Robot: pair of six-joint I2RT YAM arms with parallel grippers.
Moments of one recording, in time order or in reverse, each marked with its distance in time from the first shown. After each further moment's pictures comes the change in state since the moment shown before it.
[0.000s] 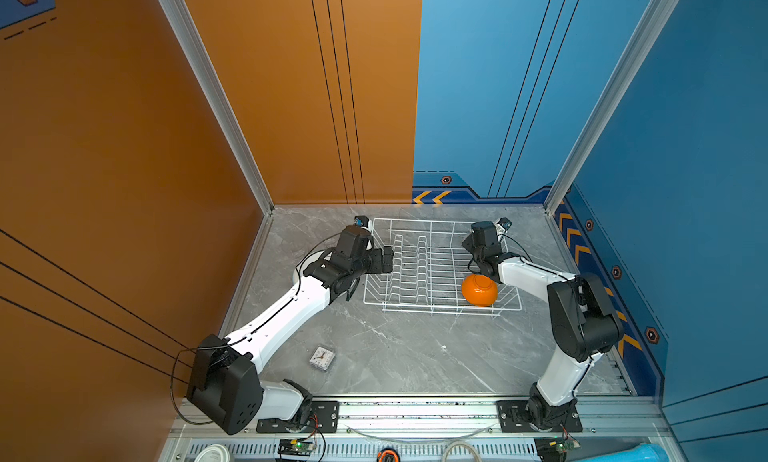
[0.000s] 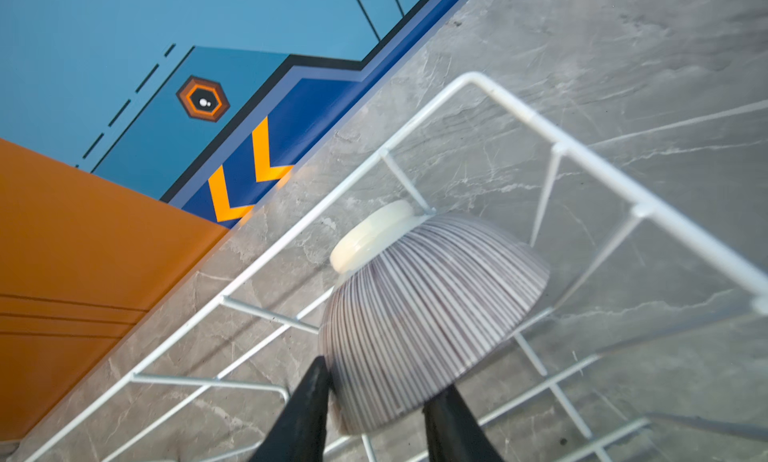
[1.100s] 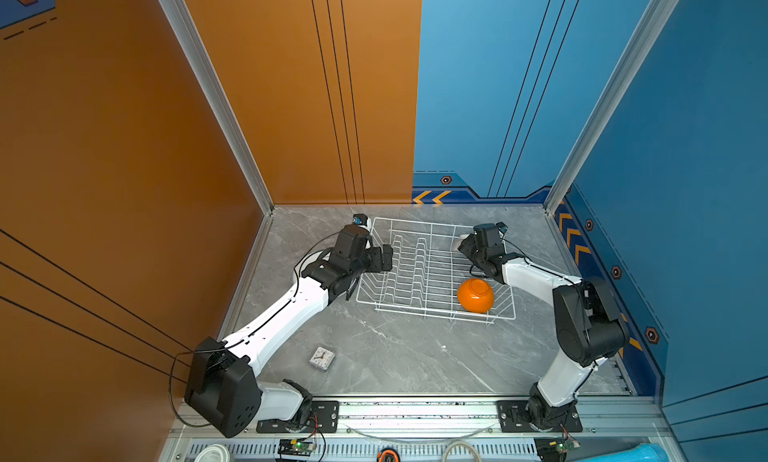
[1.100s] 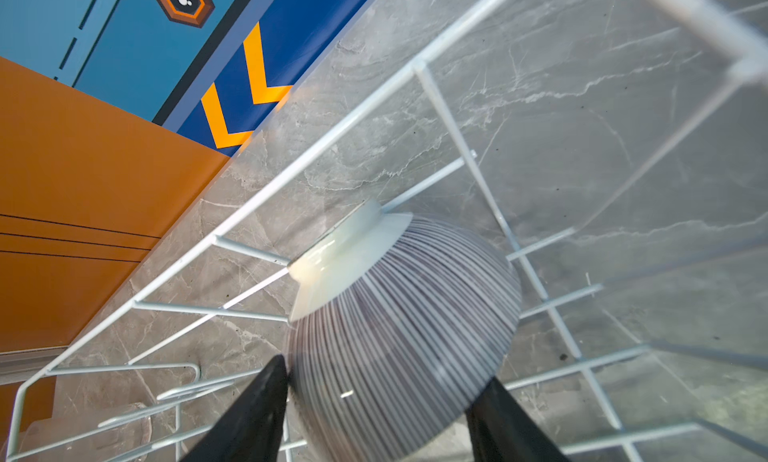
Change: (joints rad) left arm -0.003 -0.017 -0.002 0.018 -0.010 0.002; right arm -0.019 -0.029 -0.004 -0.121 -0.226 0.024
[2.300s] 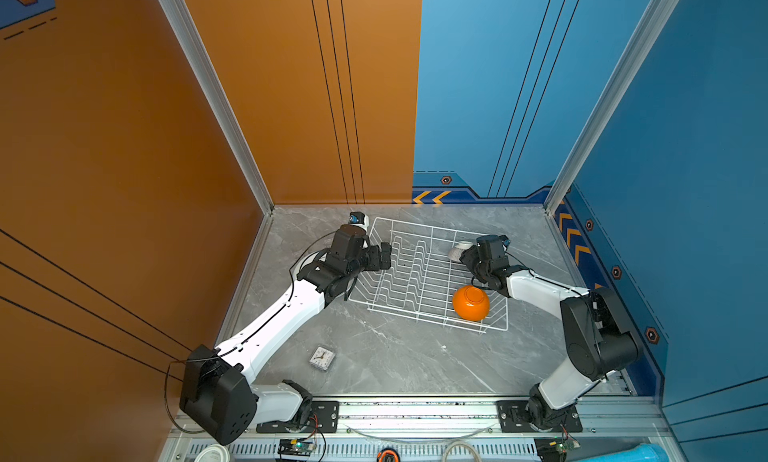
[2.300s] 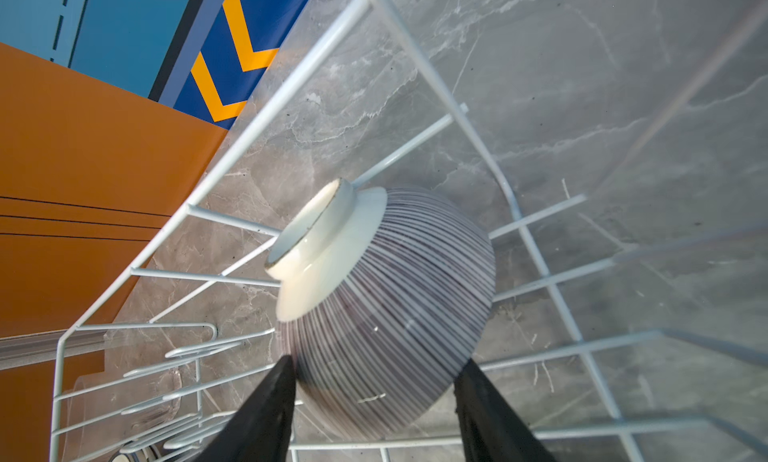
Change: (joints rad) left arm -0.001 -0.032 0.000 0.005 -0.015 0.000; right arm 0.028 -0.101 -0.139 0.027 -0.036 0.068
